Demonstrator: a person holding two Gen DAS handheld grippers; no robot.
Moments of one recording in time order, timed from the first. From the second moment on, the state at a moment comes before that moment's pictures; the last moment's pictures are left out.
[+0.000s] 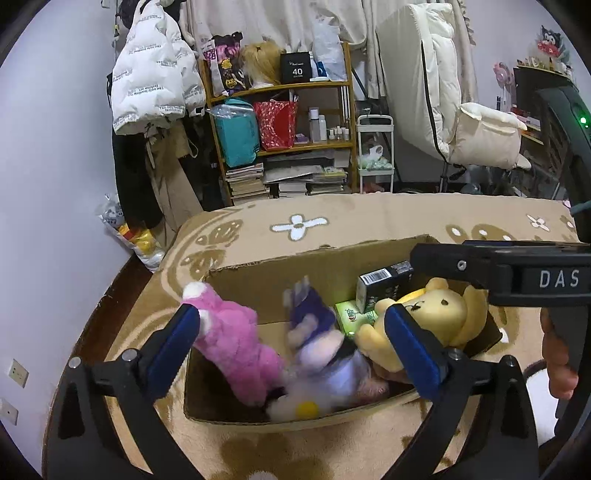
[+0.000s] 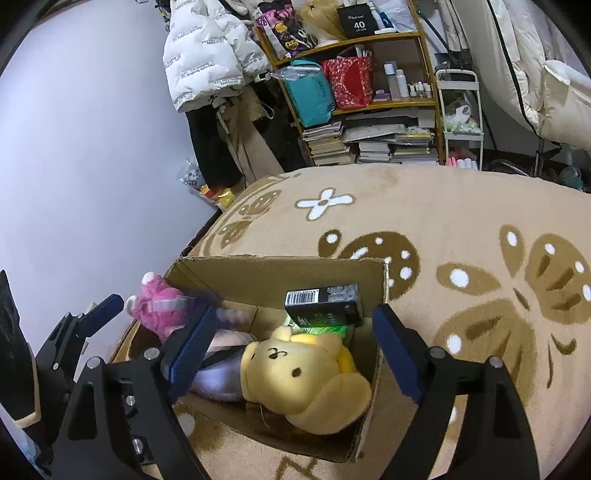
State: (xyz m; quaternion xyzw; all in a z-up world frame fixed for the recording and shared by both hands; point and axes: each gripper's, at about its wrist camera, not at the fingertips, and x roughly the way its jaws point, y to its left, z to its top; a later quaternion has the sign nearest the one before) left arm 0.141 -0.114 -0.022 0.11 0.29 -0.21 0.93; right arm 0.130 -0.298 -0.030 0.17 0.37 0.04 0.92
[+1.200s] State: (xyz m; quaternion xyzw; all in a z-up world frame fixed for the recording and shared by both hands) left arm 0.046 -0.017 0.054 0.08 0.26 -0.09 0.96; right arm 0.028 -0.288 0.048 0.14 0.32 0.00 0.94
